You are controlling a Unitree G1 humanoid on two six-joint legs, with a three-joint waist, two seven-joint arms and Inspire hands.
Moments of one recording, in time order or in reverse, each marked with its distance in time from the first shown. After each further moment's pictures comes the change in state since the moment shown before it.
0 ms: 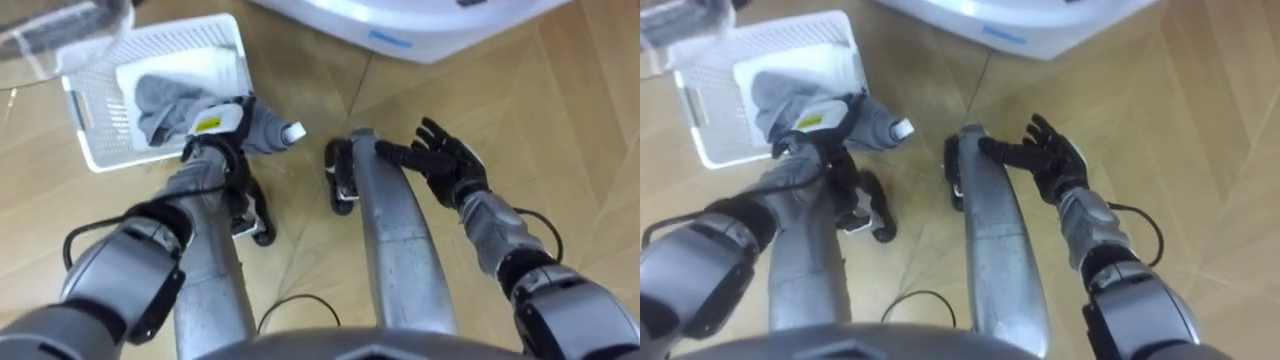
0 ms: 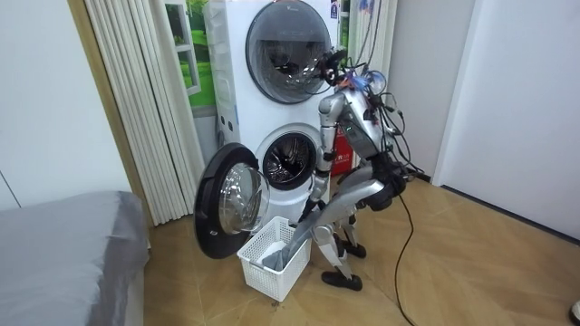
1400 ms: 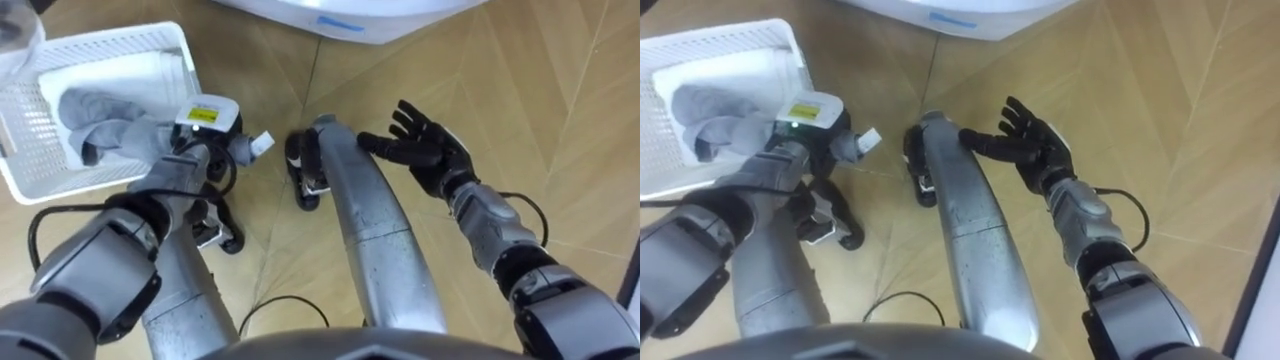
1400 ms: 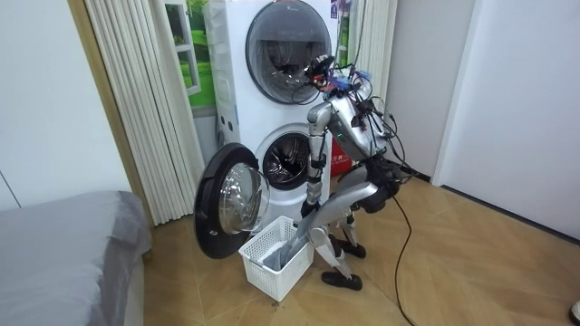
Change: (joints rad) left arm 0.010 0.103 -0.197 -0.021 0.103 0.030 0.020; right arm 0.038 -0.004 0.050 -0.084 0.001 0.000 0.022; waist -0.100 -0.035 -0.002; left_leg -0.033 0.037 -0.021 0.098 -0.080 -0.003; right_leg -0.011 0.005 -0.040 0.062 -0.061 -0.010
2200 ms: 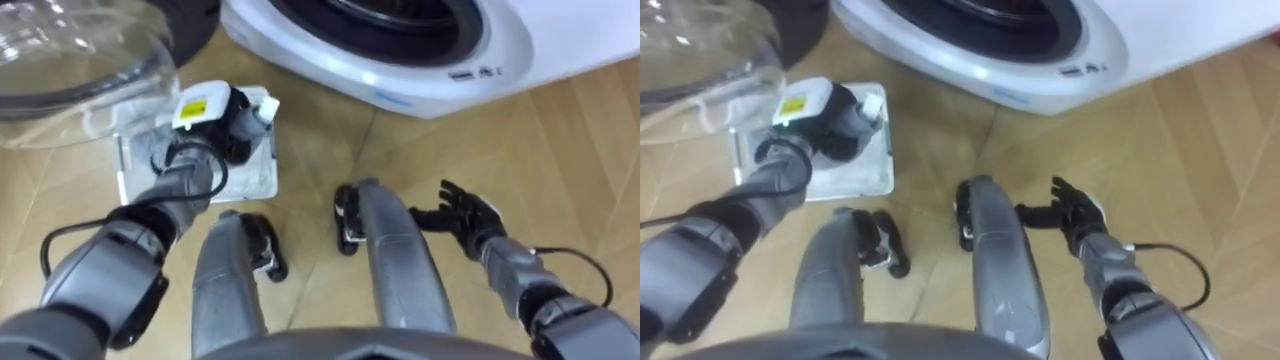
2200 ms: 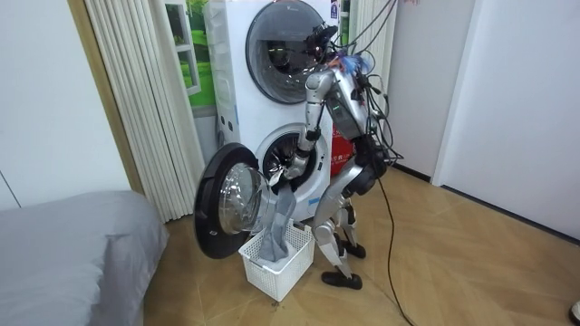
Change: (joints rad) left arm 0.001 -0.031 0.189 -0.062 -0.363 -0.167 0.209; right arm 0.035 -0.071 0.066 0.195 -0.239 0.015 -0.179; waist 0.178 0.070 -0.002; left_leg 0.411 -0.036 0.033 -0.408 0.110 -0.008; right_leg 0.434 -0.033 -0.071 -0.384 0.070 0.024
